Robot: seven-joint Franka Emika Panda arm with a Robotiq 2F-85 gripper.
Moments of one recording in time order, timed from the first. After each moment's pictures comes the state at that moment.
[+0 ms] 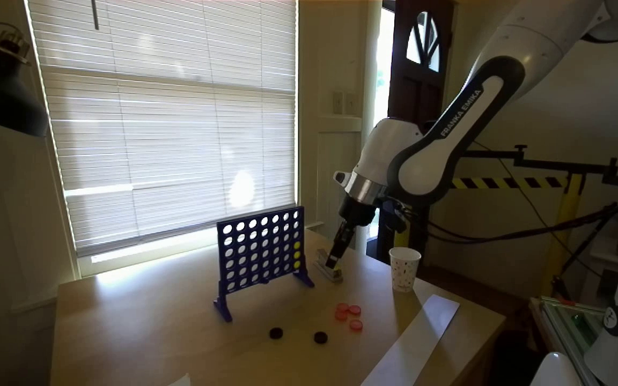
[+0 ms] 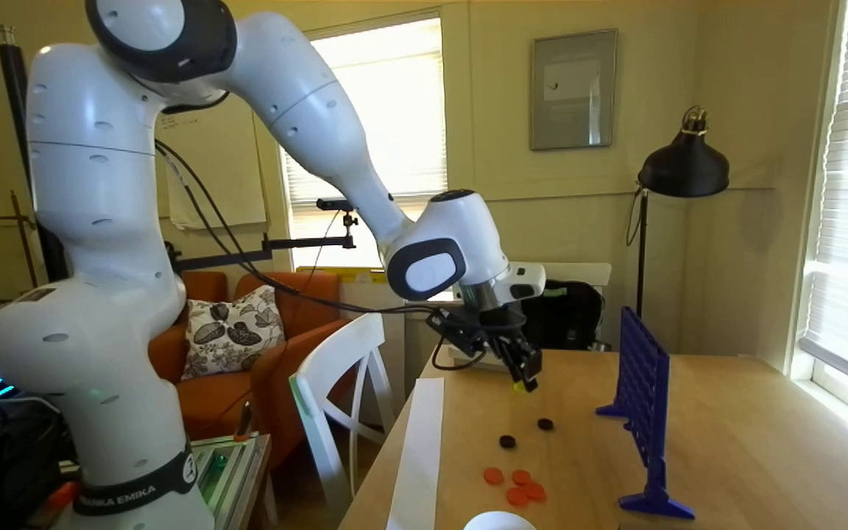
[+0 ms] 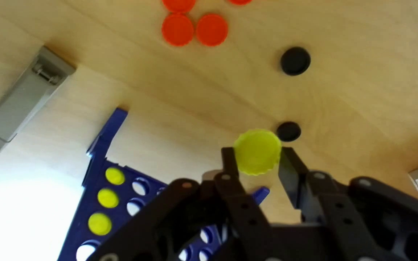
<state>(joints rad) -0.02 0.12 0.12 -2.46 0.13 2.97 -0.23</state>
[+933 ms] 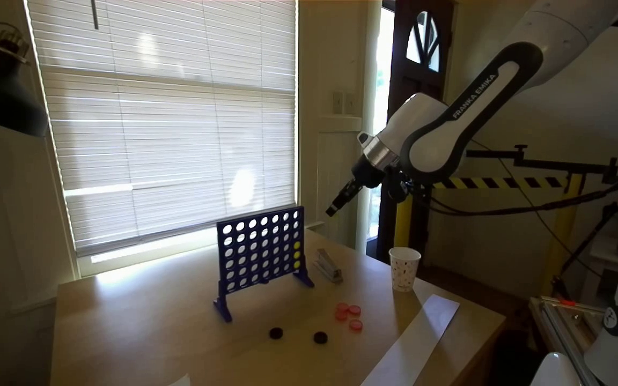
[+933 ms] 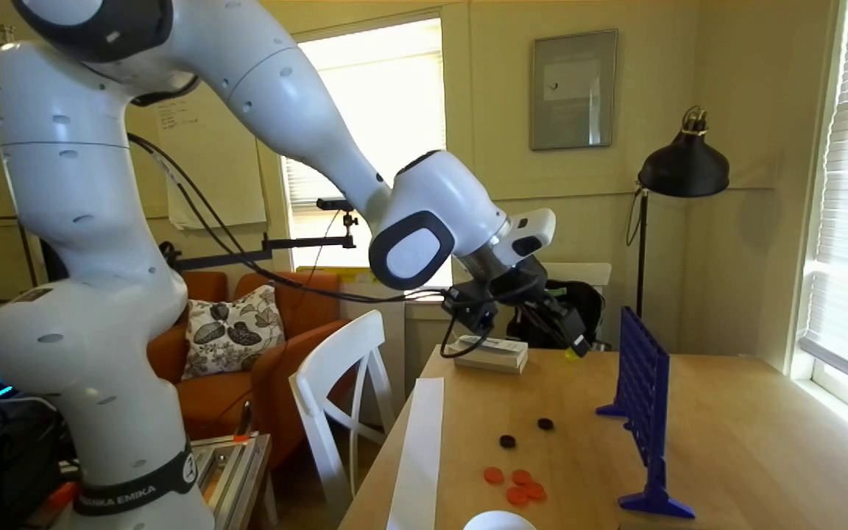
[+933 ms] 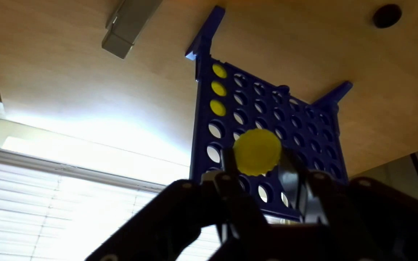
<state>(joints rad) -0.05 -0.01 0.02 -2.53 0.13 3.21 -0.23</state>
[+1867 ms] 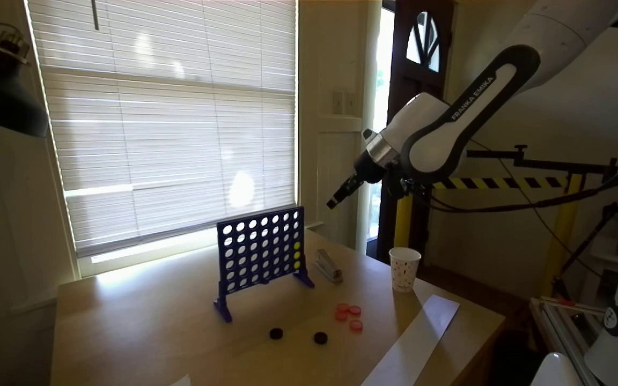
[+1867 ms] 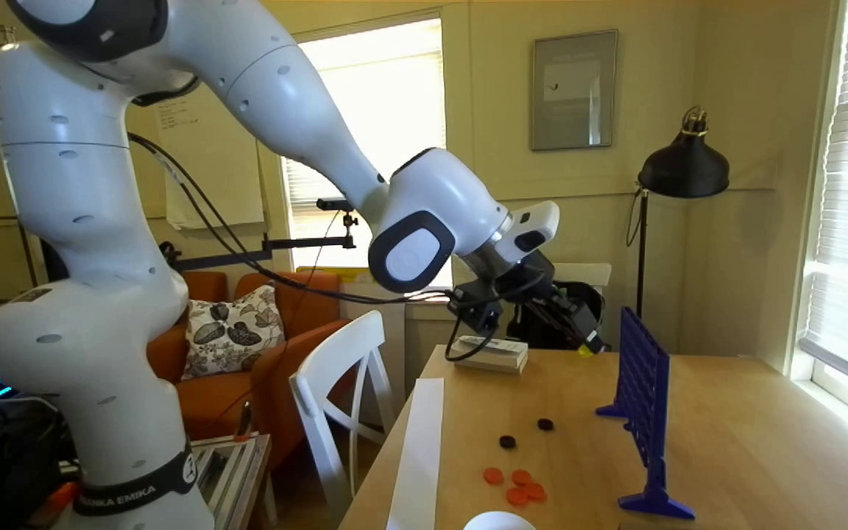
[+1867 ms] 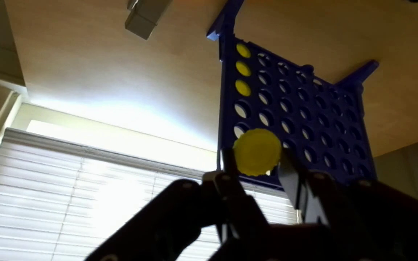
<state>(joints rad) -0.06 -0.01 -0.01 -2.53 0.11 3.28 -0.22</state>
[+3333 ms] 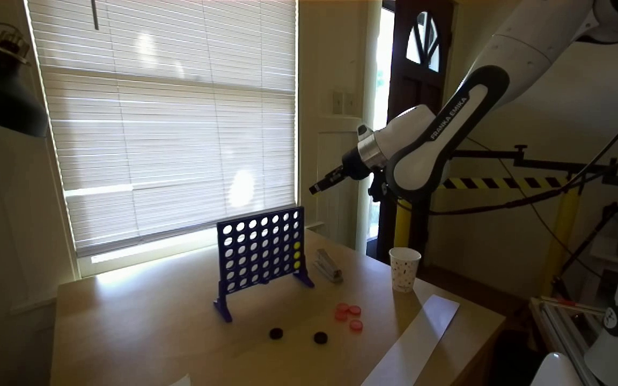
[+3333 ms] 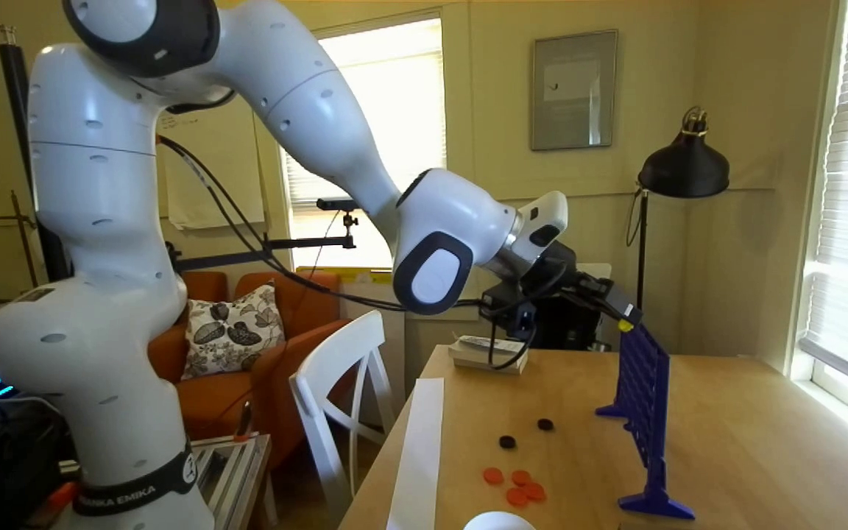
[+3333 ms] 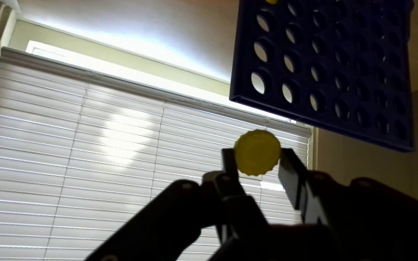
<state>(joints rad) -0.04 0.13 -0.03 -2.45 0.08 3.59 -0.20</state>
